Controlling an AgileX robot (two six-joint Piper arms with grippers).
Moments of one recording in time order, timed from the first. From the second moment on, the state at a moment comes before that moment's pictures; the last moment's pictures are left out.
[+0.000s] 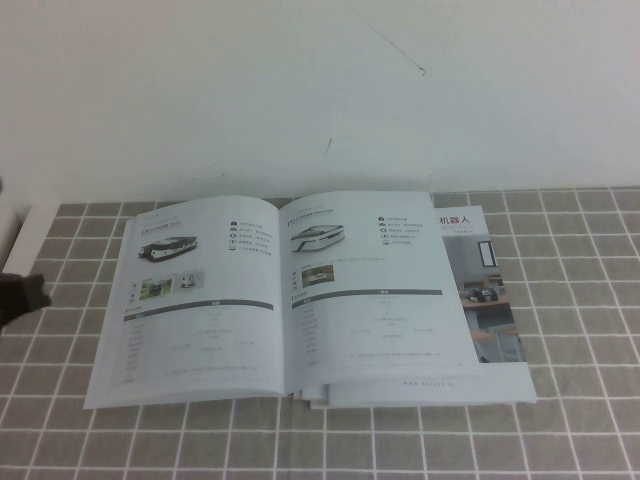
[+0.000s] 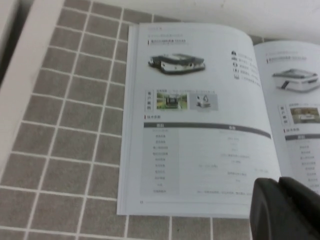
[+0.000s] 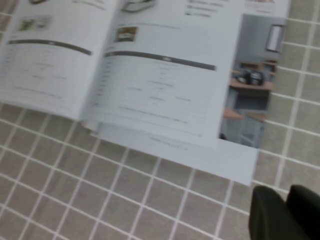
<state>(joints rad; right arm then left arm) 0.15 1.01 -0.90 0.45 0.86 -0.31 -0.05 0.90 -0.78 -0.21 0.59 -0.13</state>
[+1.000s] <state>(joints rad) 0.15 1.59 -0.92 1.27 0.71 -1.13 -0.05 1.67 -0.92 -0.87 0.63 0.68</state>
